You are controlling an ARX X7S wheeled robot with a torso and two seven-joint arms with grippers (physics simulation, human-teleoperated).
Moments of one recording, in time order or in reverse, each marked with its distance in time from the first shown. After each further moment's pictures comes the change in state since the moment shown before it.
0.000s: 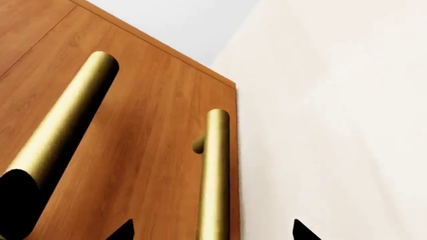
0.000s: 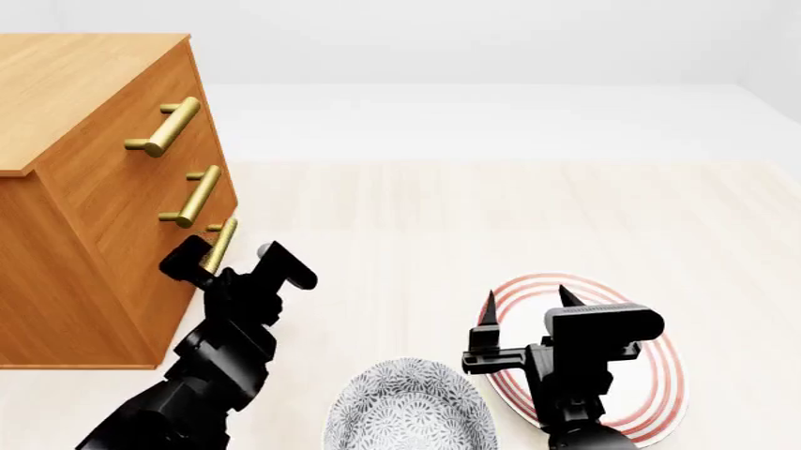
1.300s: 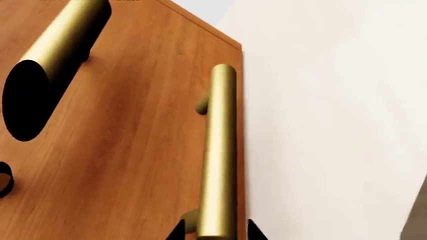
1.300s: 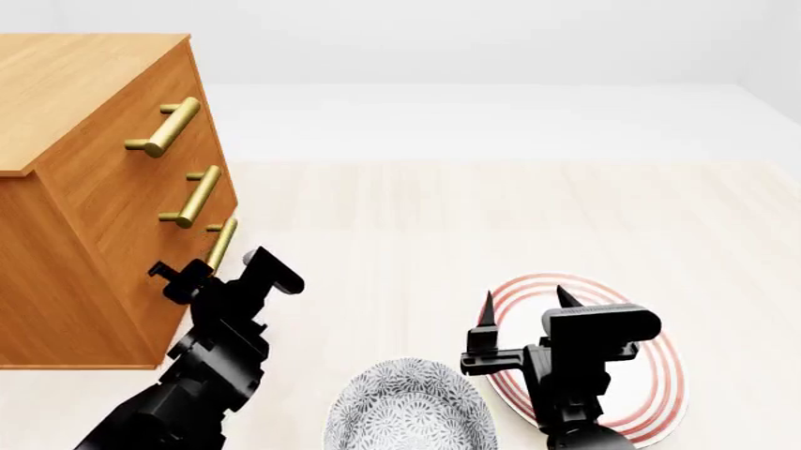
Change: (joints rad) left arm 0.008 -0.014 -0.036 0.009 -0.018 -0.082 -0.013; right arm 0.004 0.017 -0.024 0.010 0.020 -0.014 0.021
